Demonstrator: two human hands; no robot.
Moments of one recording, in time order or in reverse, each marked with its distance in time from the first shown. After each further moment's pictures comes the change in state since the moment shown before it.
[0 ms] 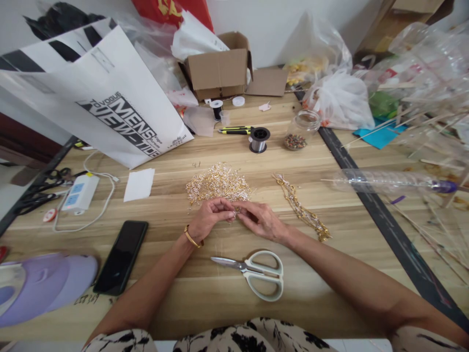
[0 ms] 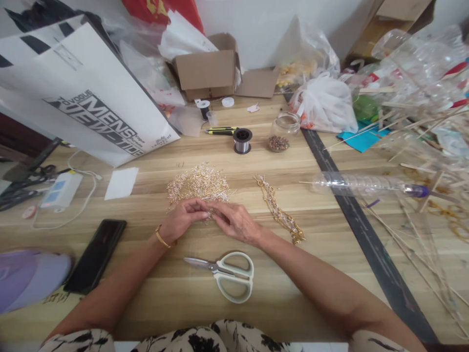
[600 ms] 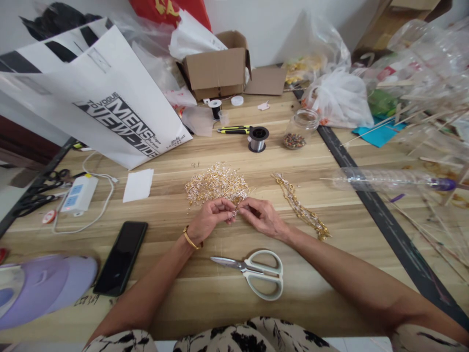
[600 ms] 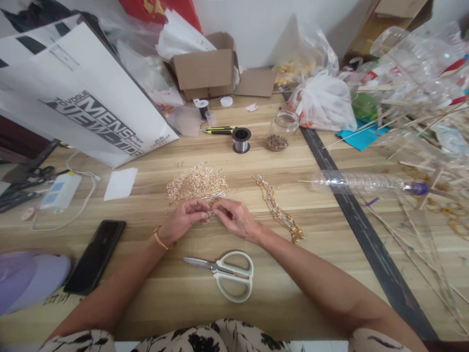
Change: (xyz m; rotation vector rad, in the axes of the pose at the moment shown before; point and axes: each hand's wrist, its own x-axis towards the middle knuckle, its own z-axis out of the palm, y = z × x) left_hand -0.002 0.001 0.004 -0.031 -0.031 -0.036; right_hand 0.002 -0.001 -0.003 0.142 0.050 0.158
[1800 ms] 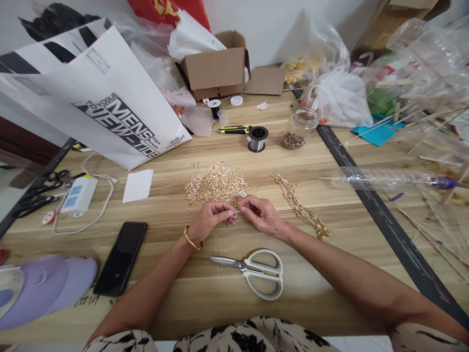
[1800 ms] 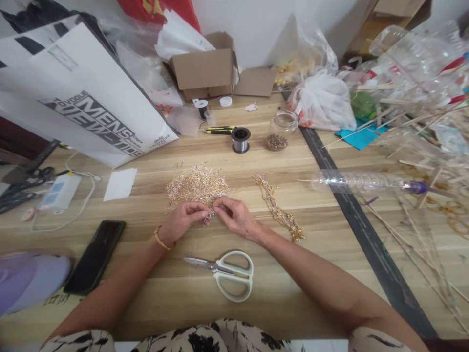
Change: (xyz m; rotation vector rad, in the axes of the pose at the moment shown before) left_hand 0.000 -0.002 -0.002 0.075 -0.030 0.021; right_hand 0.000 0.001 0.000 0.076 0.012 0.063
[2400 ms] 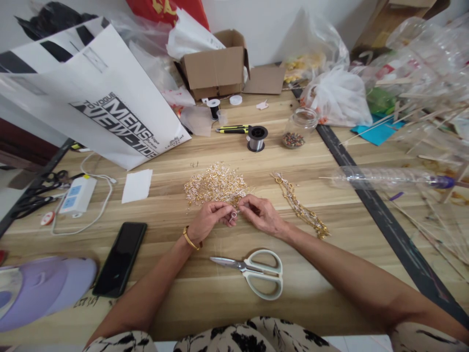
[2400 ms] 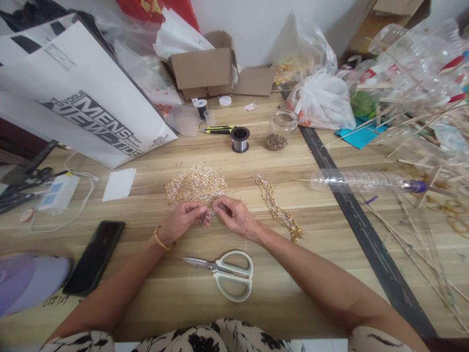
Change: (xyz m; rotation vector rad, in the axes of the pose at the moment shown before) left_hand 0.001 -0.004 -0.001 -0.112 -0.033 -0.050; right_hand 0.000 0.000 0.000 0.016 -0.006 0.013
